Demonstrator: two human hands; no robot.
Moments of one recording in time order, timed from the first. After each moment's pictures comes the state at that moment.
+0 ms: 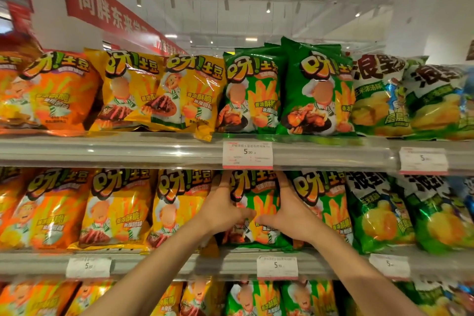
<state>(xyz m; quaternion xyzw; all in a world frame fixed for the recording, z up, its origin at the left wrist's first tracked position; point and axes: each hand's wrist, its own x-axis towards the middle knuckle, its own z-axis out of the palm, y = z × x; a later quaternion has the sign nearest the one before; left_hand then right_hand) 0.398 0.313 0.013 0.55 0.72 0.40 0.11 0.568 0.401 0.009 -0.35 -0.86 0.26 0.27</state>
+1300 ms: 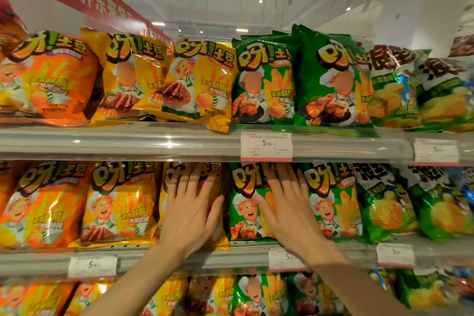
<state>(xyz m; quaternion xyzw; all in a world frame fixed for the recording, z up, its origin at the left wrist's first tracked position) 0.333 0.269 -0.031 0.58 0.71 0.26 -0.30 0.541 0.374 -0.019 -0.34 -0.87 -0.11 0.34</state>
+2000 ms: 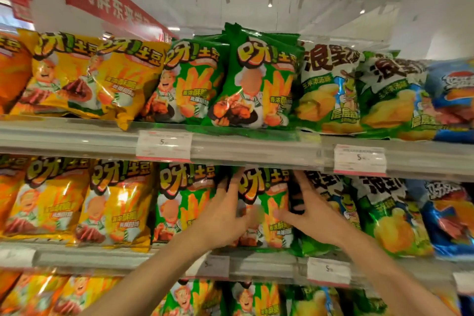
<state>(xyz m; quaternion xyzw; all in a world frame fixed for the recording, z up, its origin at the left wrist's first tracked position) 0.529 0.368 0.005 0.62 0.72 0.31 0.03 0.724 0.496 0.009 -0.35 -0.88 0.24 0.22</state>
